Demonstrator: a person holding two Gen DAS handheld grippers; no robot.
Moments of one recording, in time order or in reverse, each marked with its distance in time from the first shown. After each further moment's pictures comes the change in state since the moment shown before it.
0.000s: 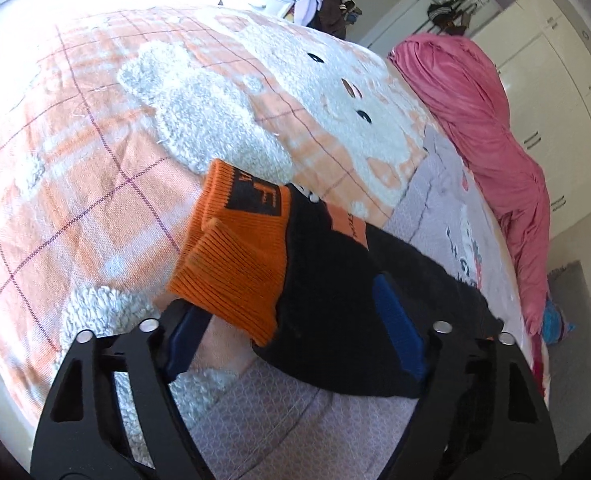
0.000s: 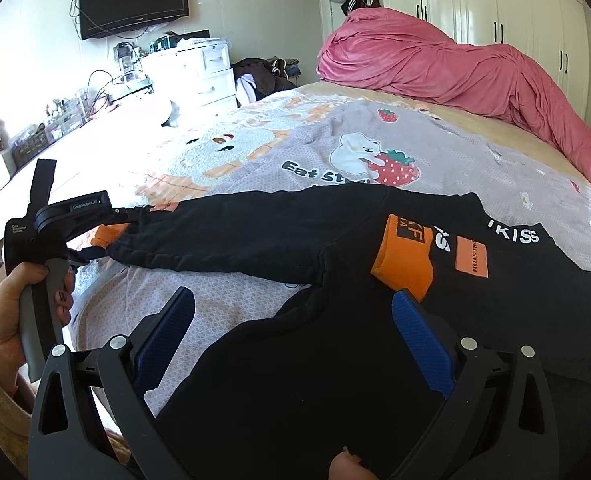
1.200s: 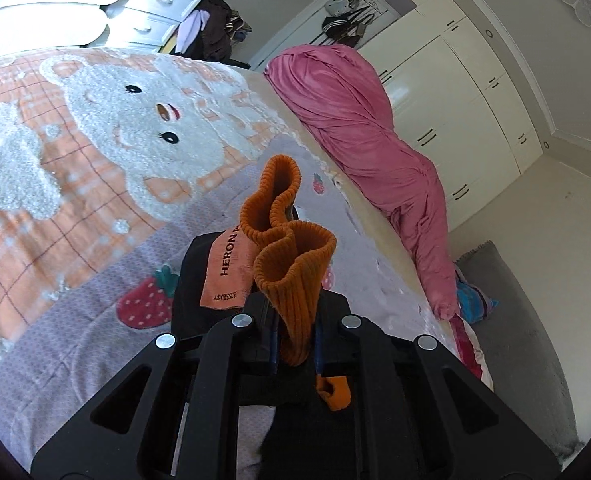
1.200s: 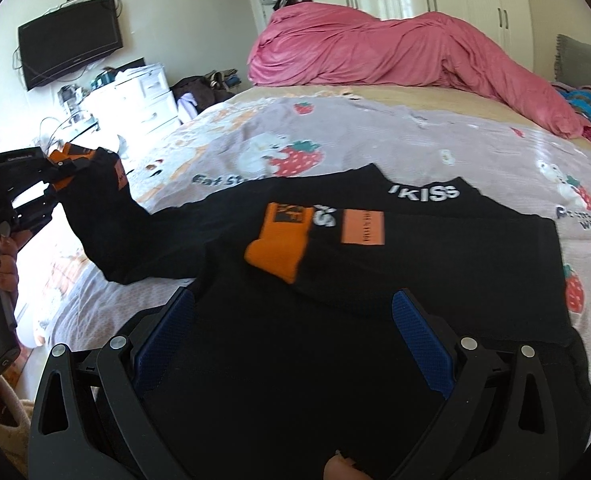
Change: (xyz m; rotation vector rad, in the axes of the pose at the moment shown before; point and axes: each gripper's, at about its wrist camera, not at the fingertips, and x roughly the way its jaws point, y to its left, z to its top) left arm -0.035 -0.149 -0.025 0.135 -0.061 -0.385; right arm -0.039 -0.096 -0.022 0.201 -0.017 -0.107
